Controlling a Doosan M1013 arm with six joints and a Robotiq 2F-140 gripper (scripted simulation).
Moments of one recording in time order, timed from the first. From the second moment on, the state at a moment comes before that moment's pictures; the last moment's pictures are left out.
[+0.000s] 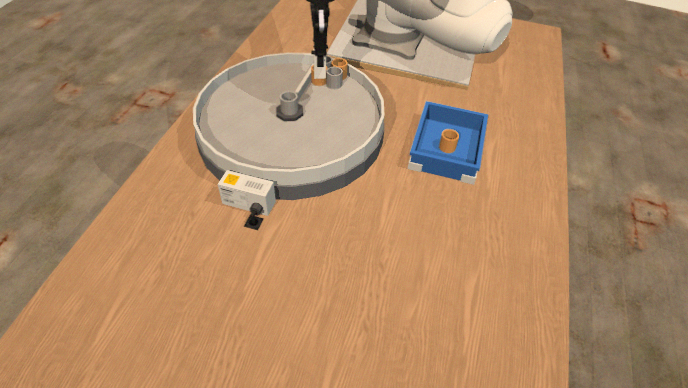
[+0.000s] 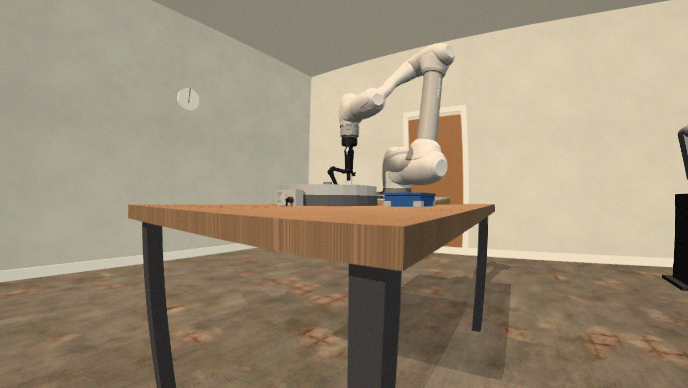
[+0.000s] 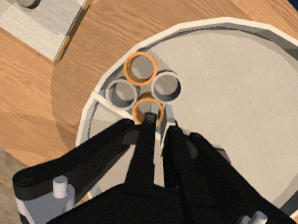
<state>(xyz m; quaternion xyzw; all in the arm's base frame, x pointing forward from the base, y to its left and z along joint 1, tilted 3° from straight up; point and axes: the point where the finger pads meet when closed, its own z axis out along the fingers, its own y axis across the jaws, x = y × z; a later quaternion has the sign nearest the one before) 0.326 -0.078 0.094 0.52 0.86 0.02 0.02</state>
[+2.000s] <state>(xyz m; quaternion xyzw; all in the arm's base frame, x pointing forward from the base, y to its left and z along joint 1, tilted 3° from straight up) 0.323 -0.081 0.170 0.52 0.86 0.02 0.02</state>
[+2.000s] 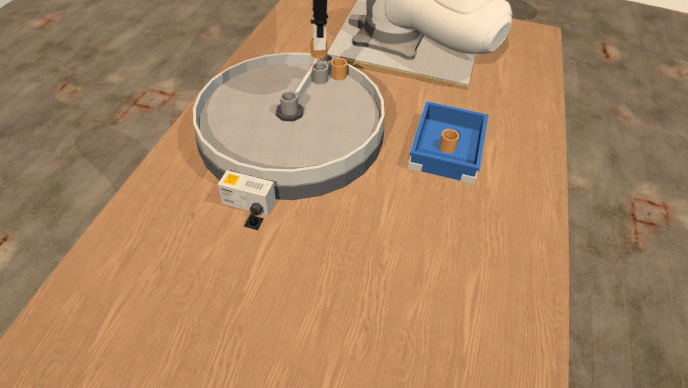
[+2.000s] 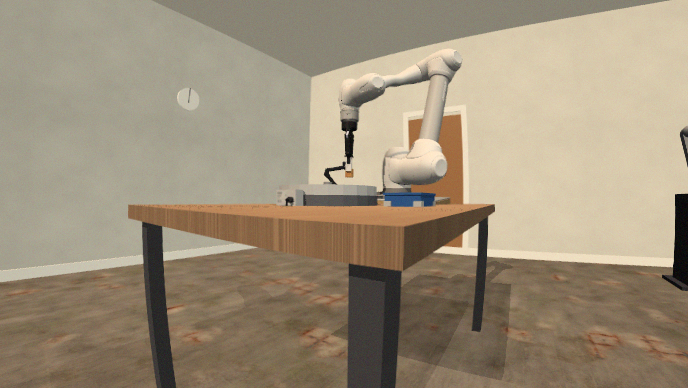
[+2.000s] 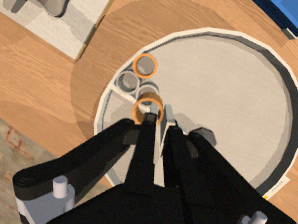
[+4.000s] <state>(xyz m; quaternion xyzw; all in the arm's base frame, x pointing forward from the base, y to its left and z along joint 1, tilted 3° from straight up) 0.320 0.159 0.177 0.39 0.92 0.02 0.02</state>
